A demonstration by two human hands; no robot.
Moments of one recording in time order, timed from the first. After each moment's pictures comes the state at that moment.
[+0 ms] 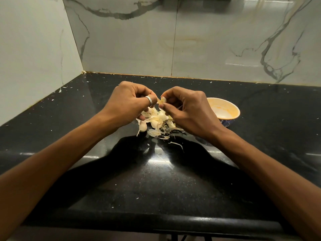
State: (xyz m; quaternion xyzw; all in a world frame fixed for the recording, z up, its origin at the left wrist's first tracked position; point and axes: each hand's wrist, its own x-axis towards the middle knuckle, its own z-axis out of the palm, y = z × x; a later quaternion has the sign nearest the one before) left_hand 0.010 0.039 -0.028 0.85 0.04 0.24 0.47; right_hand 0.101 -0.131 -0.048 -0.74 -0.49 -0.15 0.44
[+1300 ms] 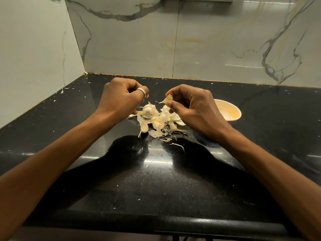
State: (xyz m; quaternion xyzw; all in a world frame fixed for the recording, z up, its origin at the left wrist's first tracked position) left_hand 0.014 0.058 -0.028 0.85 0.09 0.33 0.40; right_hand 0.103 -0.140 -0.041 -0.74 -0.48 -0.12 0.45
